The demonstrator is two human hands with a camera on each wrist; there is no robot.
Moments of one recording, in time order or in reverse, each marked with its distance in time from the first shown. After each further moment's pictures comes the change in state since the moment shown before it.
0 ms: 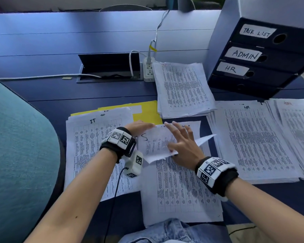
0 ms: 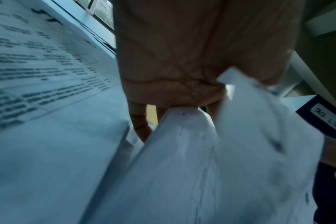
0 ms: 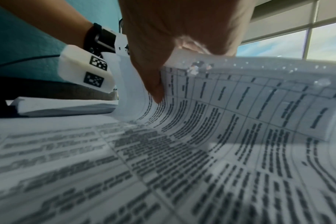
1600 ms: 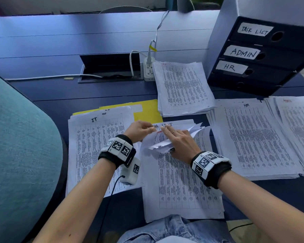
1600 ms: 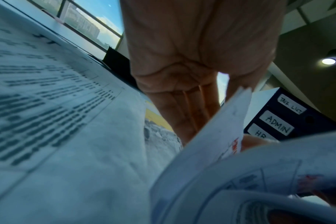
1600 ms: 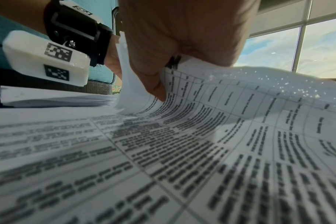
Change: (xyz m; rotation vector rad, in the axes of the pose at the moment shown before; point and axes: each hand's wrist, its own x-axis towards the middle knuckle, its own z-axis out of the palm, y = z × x) left_hand -0.010 -0.018 0.016 0.008 0.182 0.324; right_hand 0.010 -0.007 -0.003 0.115 -0.283 0.205
